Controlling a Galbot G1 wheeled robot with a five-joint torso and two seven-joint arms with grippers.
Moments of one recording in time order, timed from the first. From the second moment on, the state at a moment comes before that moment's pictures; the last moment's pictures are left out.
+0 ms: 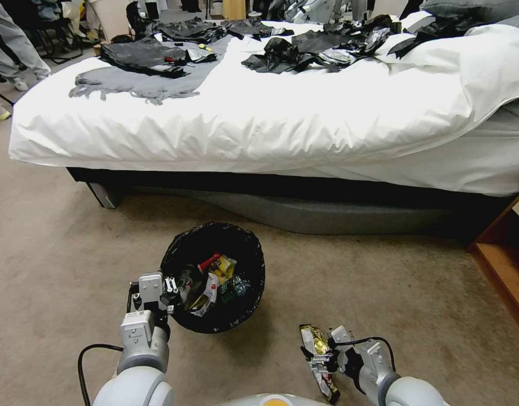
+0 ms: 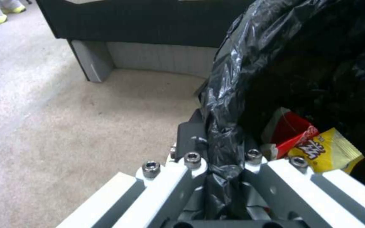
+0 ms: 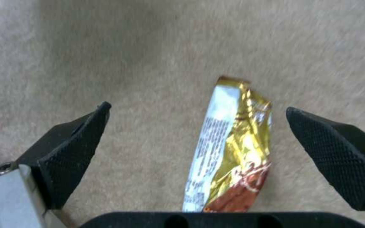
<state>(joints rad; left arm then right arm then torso) 1.75 -1.47 -0.48 -2.31 -0.07 0.37 -0.30 -1.48 0.87 0.01 1.81 0.53 -0.30 0.04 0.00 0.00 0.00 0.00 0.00</state>
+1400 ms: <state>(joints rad) 1.76 -1.48 -0.48 -2.31 -0.06 0.38 -0.30 -1.38 0.99 -0.07 1.52 0.46 -0.25 0.02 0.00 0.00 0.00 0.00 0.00</state>
